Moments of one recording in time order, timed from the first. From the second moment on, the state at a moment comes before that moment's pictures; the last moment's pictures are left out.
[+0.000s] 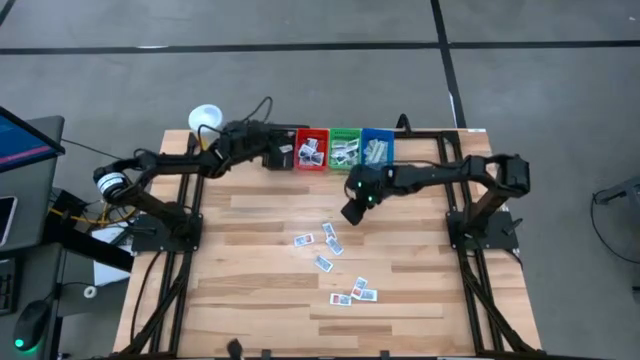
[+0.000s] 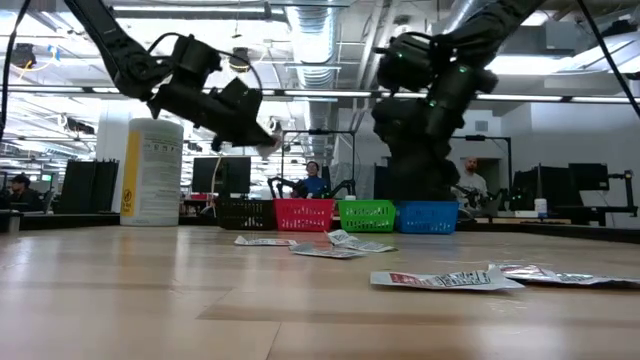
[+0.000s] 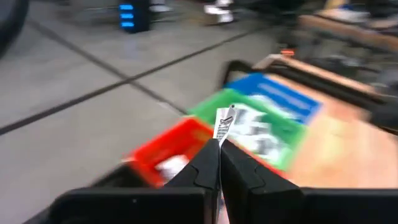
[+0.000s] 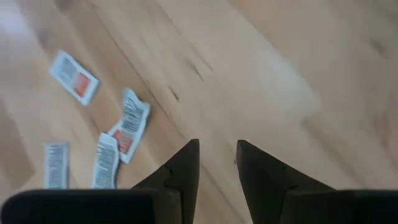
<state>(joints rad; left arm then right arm) 0.65 1.45 0.60 0.60 0.11 -0.07 -0.23 1.64 0.93 -0.33 -0.13 0.51</state>
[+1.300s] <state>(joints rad) 0.66 1.55 0.60 0.39 0.03 -0.13 0.11 1.64 0.89 -0.30 0.30 0.84</state>
